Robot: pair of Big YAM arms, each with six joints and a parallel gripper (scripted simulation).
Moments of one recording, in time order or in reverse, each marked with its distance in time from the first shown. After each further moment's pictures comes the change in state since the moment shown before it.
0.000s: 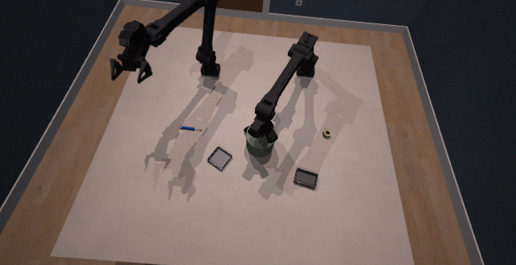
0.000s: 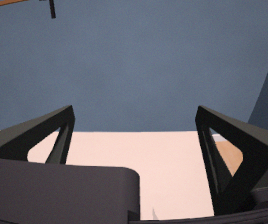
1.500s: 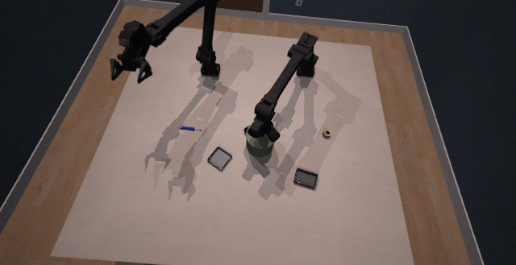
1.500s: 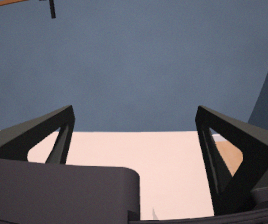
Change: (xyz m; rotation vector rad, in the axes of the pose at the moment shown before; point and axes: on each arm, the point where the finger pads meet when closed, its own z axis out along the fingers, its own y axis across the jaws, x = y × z) left arm 0.000 -0.001 0.000 -0.007 -0.001 -0.162; right arm 0.000 0.000 0.000 0.000 0.000 0.000
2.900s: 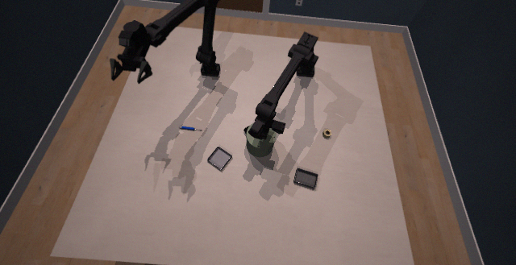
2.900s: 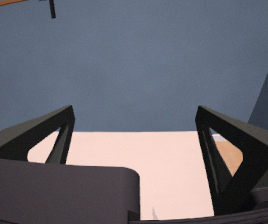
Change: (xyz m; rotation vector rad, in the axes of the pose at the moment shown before) left arm -0.001 0.000 -0.003 0.005 0.022 -0.630; right arm 0.000 0.000 0.000 0.000 0.000 0.000
